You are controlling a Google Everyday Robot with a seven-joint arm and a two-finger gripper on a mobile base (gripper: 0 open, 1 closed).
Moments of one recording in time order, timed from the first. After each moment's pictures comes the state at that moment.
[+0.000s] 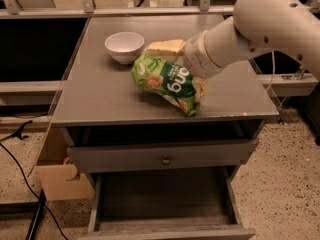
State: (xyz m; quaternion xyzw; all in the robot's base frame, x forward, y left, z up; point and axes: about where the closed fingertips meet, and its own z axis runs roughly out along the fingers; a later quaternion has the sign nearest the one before) arm 0.588 -0.031 0.883 -0.91 0.17 -0.13 0.36
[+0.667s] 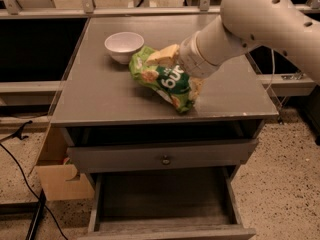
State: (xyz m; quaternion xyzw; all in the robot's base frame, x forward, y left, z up) arm 0.590 -0.027 0.873 -0.93 0.16 -0.13 0.31
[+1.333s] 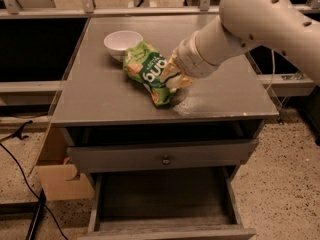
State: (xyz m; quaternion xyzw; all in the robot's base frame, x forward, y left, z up) arm 0.590 -0.027 0.873 -0.93 0.16 -0.13 0.31
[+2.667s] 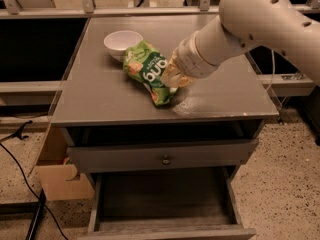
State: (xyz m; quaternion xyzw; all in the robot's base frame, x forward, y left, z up) arm 0.590 -0.027 0.873 -0.93 0.16 -0.13 0.31
